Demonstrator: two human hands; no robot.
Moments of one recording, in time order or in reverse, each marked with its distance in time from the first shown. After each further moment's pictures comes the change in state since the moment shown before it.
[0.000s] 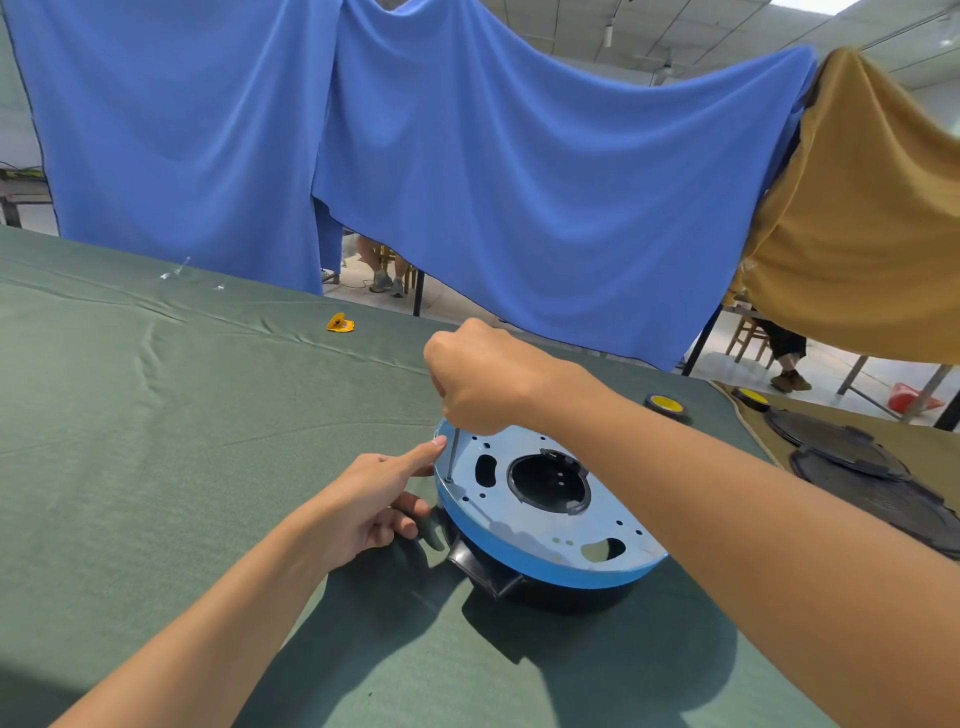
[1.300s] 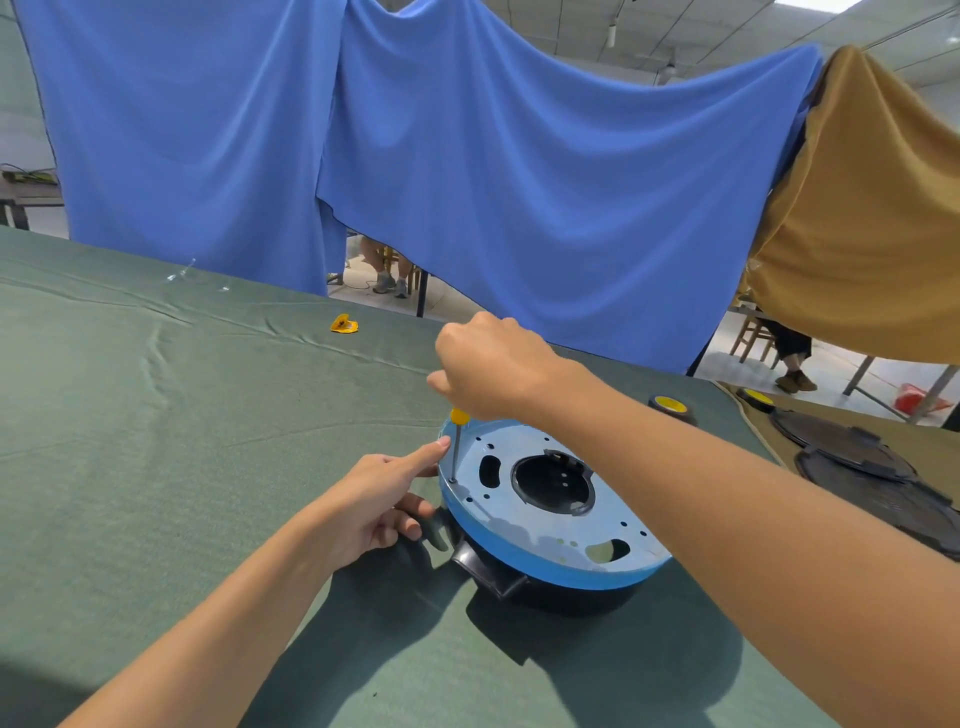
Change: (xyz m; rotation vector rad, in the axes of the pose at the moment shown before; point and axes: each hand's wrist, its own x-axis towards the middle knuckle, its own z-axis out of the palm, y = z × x) left_hand 0.001 0.001 0.000 0.007 0.001 -0.002; right_hand 0.017 0.012 0.012 -0.033 0.122 0.092
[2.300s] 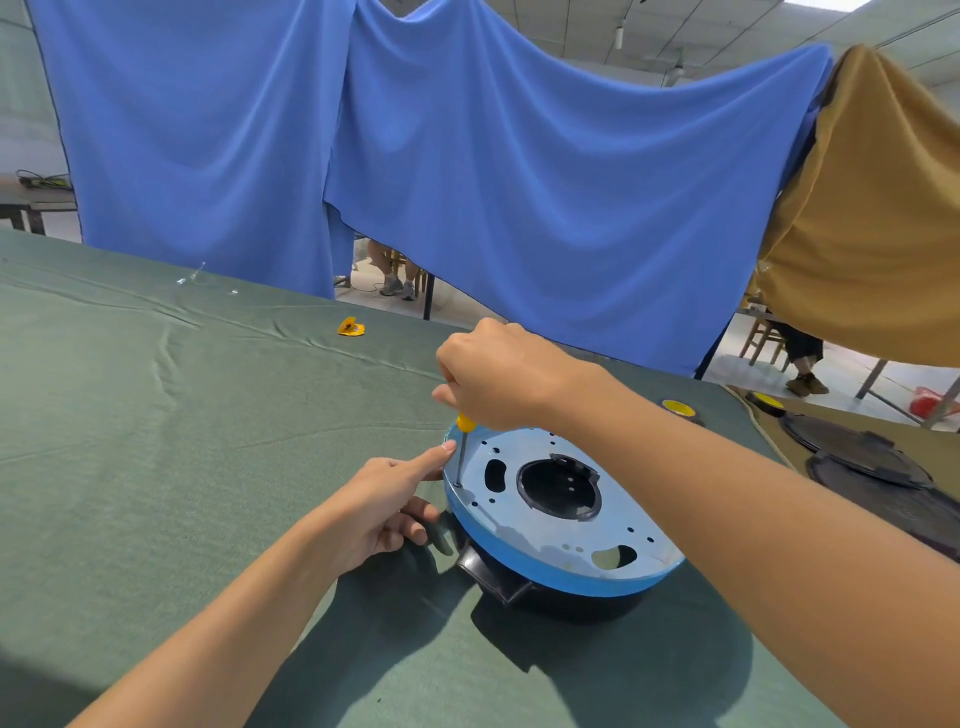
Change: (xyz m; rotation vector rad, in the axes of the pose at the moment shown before) left_hand -0.008 0.004 0.003 -0.003 0.021 -0.005; right_hand -0.002 0.006 0.000 -0.036 0.003 -0.125
